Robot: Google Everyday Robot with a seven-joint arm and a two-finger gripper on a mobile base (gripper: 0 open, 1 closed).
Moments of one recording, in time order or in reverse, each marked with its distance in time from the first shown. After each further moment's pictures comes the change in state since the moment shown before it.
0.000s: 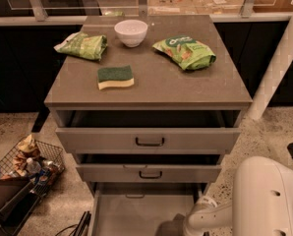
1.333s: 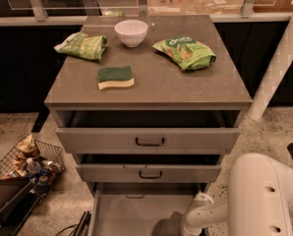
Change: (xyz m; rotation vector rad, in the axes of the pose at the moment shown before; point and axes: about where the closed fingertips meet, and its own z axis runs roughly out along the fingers) arm -0.008 -0.006 -0.005 -0.009 0.016 -0.032
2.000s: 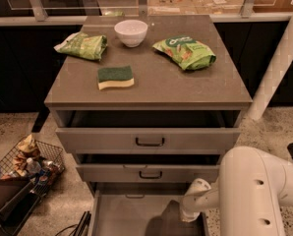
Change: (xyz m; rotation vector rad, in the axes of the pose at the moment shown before) arm -0.005 -0.067 -0.020 0.084 0.036 -0.119
